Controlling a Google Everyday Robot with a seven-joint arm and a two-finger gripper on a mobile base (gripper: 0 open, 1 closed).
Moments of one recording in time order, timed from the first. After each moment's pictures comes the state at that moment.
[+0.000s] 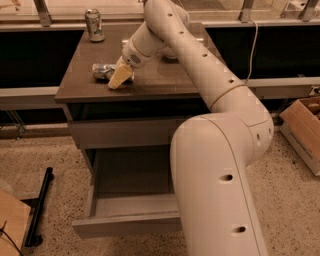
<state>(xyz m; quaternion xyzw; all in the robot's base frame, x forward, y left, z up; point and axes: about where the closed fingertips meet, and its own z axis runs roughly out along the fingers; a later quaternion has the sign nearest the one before) 0.792 0.124 0.831 -0.62 0.70 0.18 0.31</state>
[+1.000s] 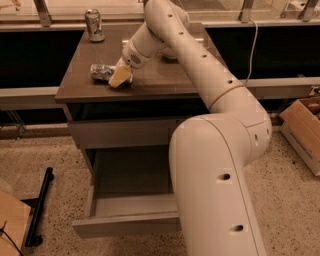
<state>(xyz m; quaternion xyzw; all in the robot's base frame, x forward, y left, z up) 0.793 0.120 0.825 -0.61 0.70 0.19 0.31</state>
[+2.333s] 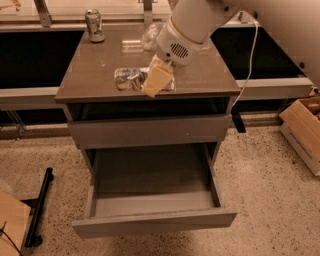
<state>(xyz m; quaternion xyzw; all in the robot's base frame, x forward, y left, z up) 0.573 0.010 0.943 -0.63 0.73 0.13 0.24</state>
